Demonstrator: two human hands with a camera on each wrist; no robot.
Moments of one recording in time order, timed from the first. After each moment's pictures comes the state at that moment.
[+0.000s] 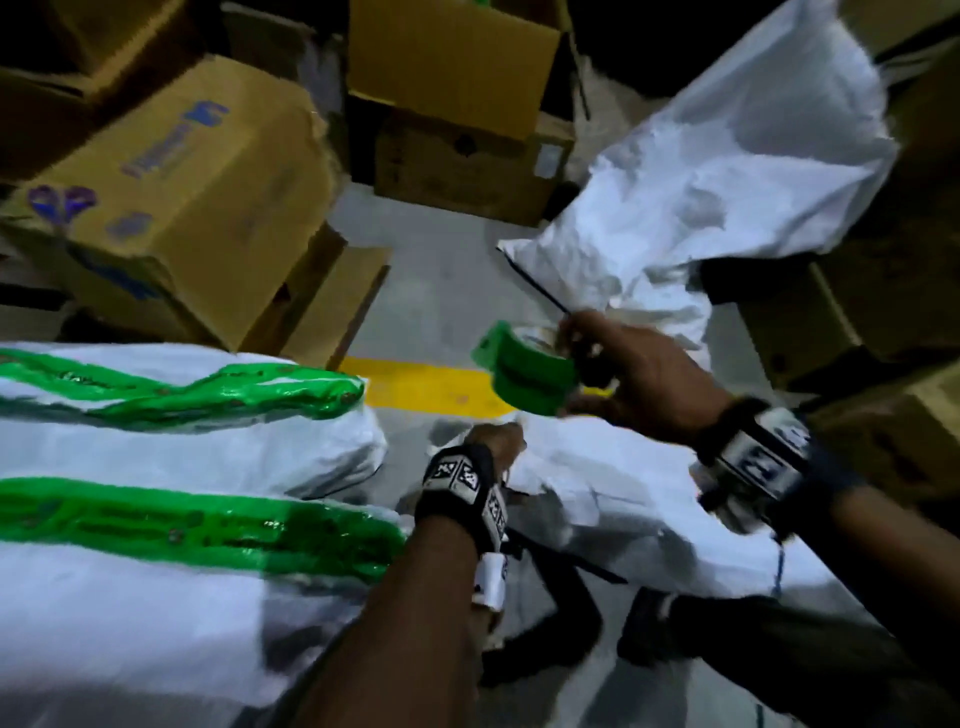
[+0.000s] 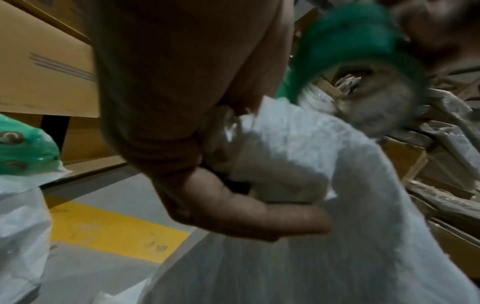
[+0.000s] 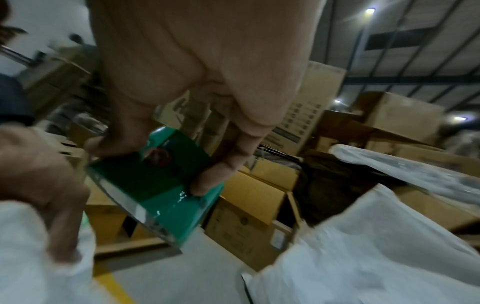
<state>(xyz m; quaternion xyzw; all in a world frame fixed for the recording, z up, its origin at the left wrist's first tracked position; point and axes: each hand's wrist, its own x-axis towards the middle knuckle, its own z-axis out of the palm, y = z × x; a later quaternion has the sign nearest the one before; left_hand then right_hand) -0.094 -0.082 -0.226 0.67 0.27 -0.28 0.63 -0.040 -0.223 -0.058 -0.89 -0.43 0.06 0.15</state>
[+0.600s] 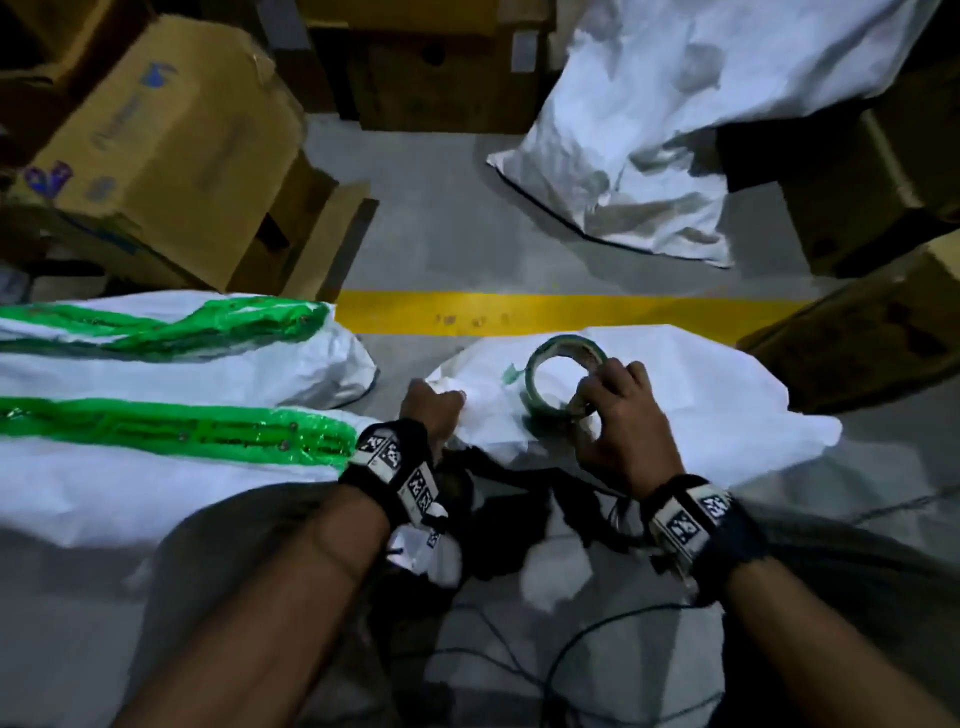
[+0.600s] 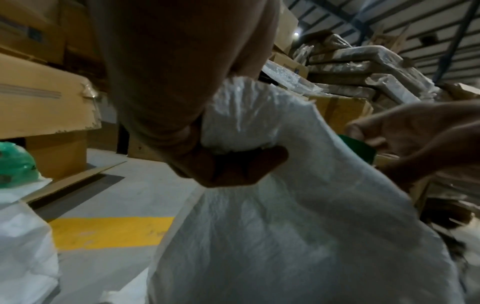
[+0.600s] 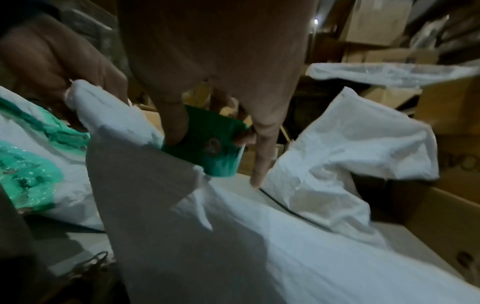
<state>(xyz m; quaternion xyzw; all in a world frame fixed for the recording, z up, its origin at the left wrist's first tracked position) -0.165 -0.172 -0.205 0.70 0.44 -0.09 0.55 -0.121 -0.405 -0.188 -0.92 -0.31 -0.01 0.25</state>
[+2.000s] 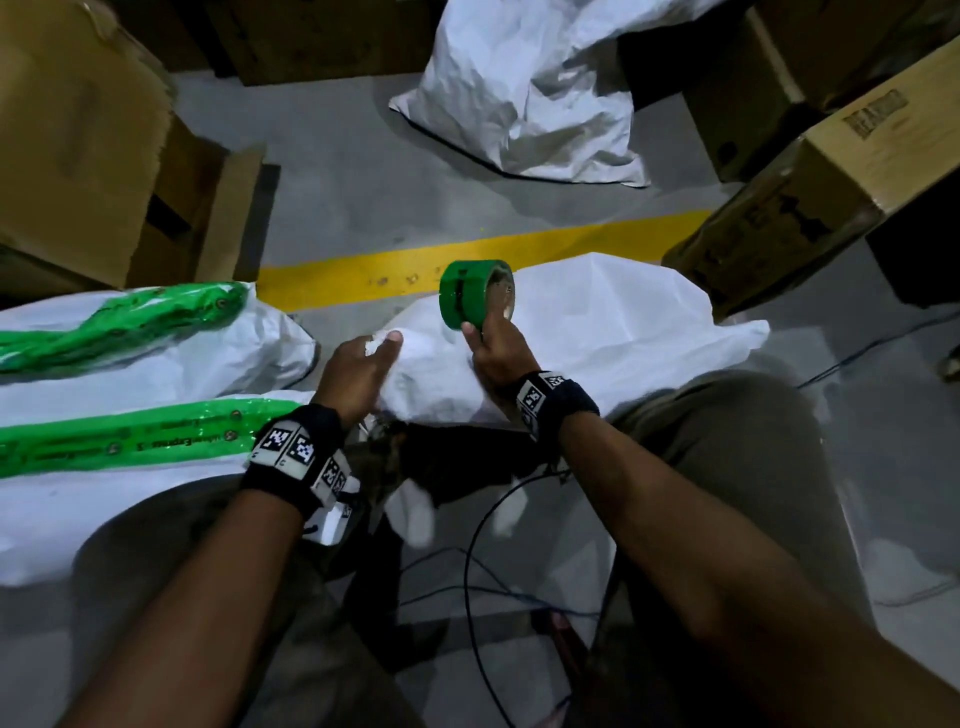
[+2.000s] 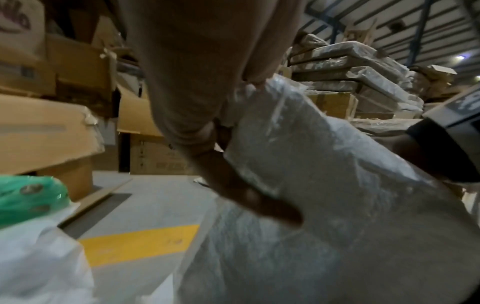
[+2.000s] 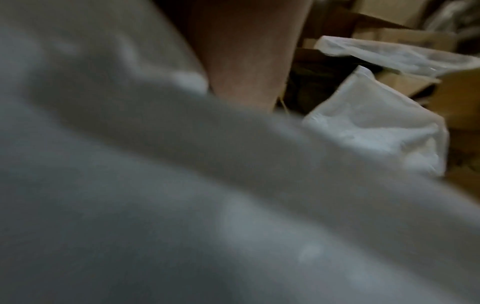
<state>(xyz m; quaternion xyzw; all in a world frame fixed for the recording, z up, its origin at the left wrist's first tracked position) -0.187 -0.159 -0.175 0.79 0.26 -0.10 0.54 -0.117 -0.341 -0.220 -0.88 -0.07 0.21 0.43</state>
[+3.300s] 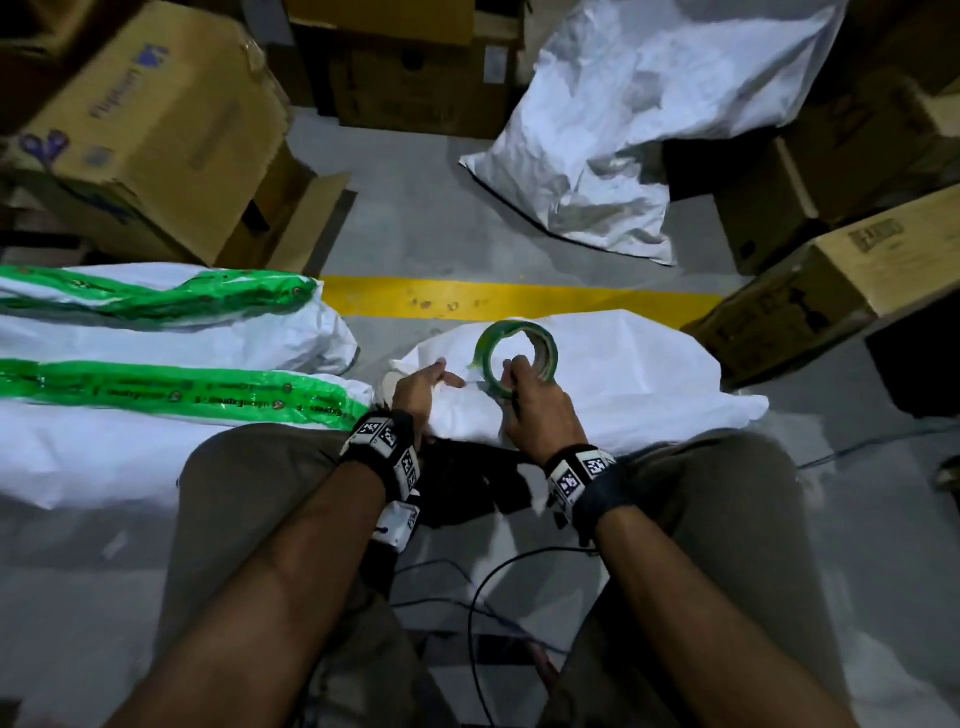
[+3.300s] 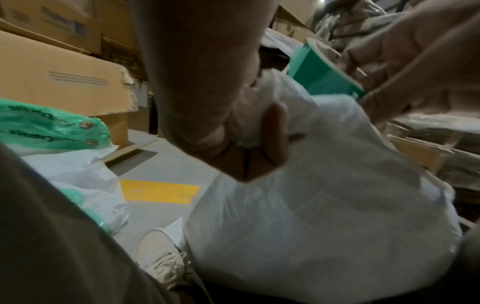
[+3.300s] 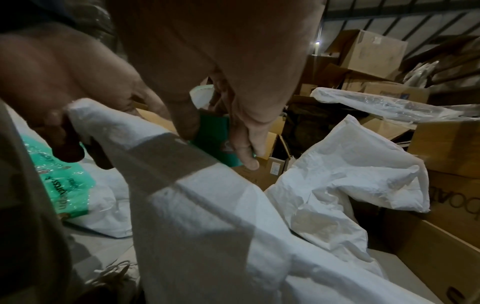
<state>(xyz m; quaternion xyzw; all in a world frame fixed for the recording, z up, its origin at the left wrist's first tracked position) -0.210 -0.175 -0.229 0.58 0.37 -0.10 0.71 -0.197 -0.356 -0.170 -0.94 -0.22 0.10 0.24</state>
